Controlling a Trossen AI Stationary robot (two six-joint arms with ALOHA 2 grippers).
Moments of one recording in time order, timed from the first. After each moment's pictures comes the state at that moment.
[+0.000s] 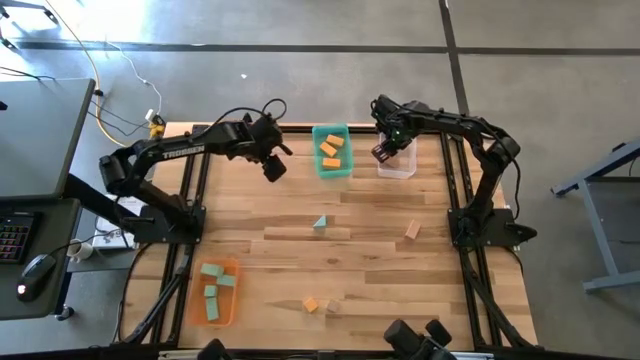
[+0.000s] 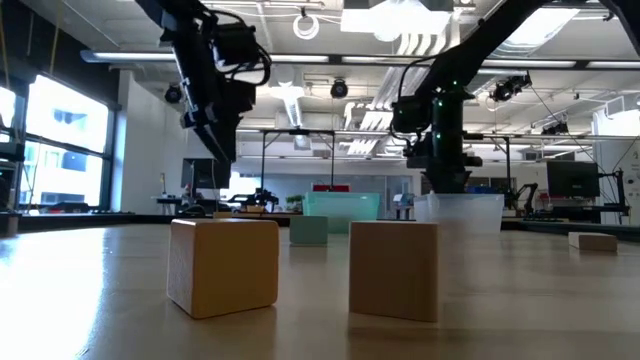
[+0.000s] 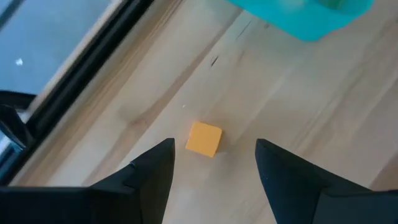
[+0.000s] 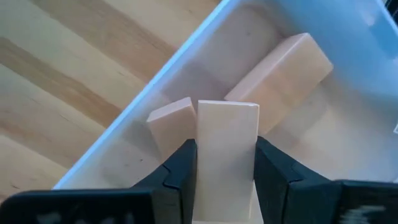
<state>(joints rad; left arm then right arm) 0.65 1.46 1.07 -0.75 -0.16 -0.08 -0.79 1.81 1.26 -0.88 0.12 0.11</state>
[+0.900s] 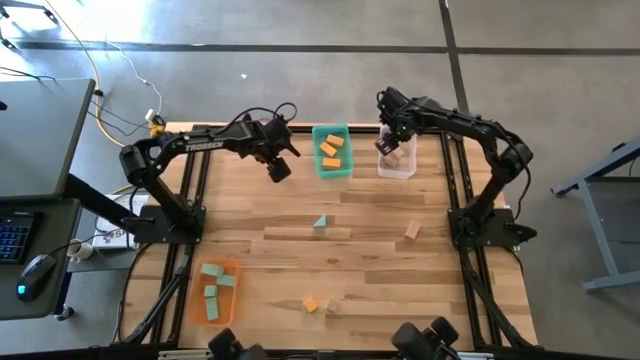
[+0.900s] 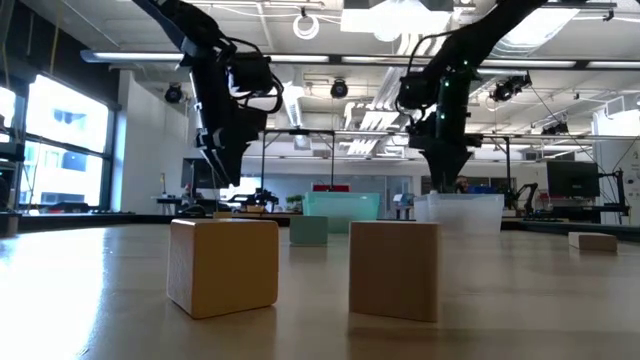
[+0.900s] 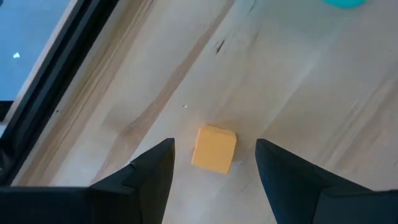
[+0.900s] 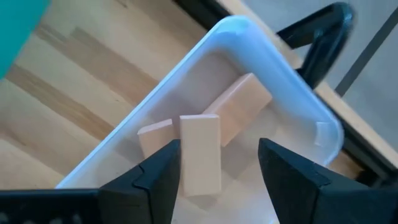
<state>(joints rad) 0.68 1.63 1.10 -0.71 -0.16 0.01 -0.80 1.70 1.26 -0.85 0.18 0.05</state>
